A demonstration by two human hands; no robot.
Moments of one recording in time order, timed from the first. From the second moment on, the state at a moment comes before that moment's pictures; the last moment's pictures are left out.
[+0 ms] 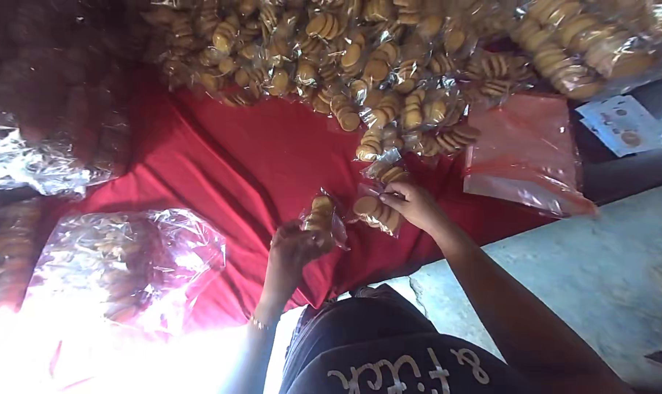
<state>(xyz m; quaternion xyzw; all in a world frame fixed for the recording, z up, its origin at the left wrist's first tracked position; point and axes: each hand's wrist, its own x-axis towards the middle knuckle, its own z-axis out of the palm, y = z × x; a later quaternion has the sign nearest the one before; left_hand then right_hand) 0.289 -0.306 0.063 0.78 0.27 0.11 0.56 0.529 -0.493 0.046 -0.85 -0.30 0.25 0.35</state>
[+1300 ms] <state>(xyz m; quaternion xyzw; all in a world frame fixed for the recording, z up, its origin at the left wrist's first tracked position) 0.311 -0.334 -0.023 0.91 0.02 0.21 0.35 0.457 -0.493 -0.026 -0.67 -0.34 0.21 0.63</state>
